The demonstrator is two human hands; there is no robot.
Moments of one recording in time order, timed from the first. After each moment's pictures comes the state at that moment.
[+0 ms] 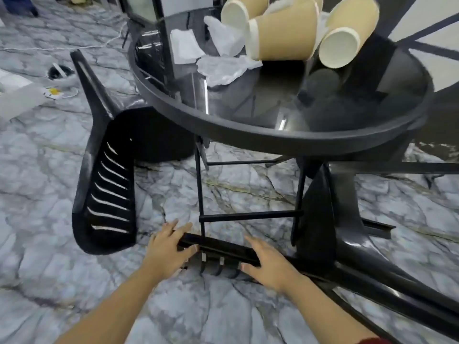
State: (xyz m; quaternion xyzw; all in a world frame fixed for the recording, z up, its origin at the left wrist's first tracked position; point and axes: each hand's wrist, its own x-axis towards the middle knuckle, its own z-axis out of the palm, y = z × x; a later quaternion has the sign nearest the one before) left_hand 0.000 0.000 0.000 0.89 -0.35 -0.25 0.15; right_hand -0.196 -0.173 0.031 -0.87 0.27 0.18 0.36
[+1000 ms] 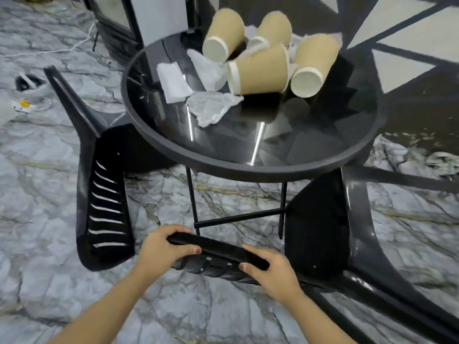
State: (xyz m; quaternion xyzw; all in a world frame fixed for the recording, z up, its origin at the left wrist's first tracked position) left_hand 0.002 -0.002 0.128 0.82 -0.25 -0.31 0.40; right_hand -0.218 -0.134 0.108 -0.78 0.41 -0.03 0.47
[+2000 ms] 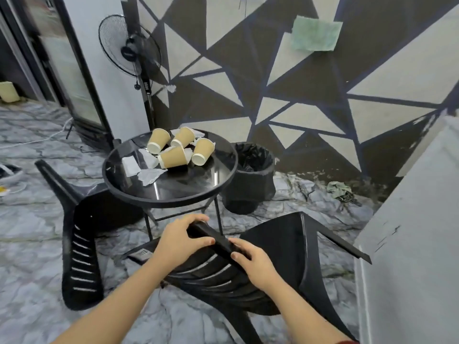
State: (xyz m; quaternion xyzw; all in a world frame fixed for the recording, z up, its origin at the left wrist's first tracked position) left_hand -0.273 0.022 0.431 0.75 -0.50 -0.20 0.37; right_hand -0.452 -0.068 0.357 -0.75 0.39 -0.17 0.51
